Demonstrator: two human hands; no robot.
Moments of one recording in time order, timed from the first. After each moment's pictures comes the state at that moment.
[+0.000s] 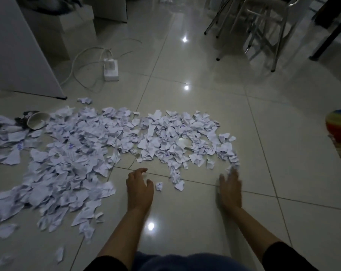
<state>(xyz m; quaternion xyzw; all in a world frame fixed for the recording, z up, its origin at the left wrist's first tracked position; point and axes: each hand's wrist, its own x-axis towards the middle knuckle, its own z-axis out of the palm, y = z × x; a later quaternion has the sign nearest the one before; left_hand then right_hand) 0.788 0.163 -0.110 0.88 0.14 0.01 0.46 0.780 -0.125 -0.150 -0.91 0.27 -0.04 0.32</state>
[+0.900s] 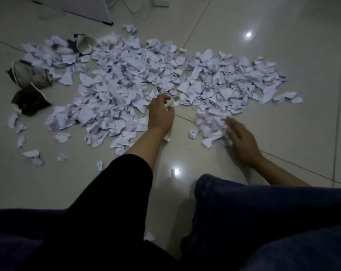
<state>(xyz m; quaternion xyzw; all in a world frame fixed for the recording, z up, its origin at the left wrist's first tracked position) 0.834 0.203 -0.115 0.87 0.17 0.05 0.45 0.811 -0.078 -0.131 -0.91 -0.09 0.09 0.40</state>
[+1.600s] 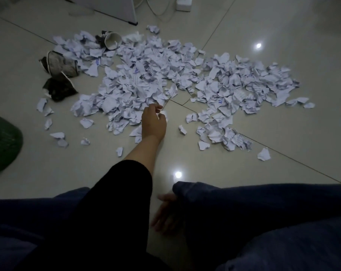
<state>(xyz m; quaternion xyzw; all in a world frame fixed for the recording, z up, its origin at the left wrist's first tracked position) 0.763 0.256 -0.115 0.84 0.25 0.11 0.47 0.660 0.114 -0.122 -0.51 0.01 0.77 0.38</state>
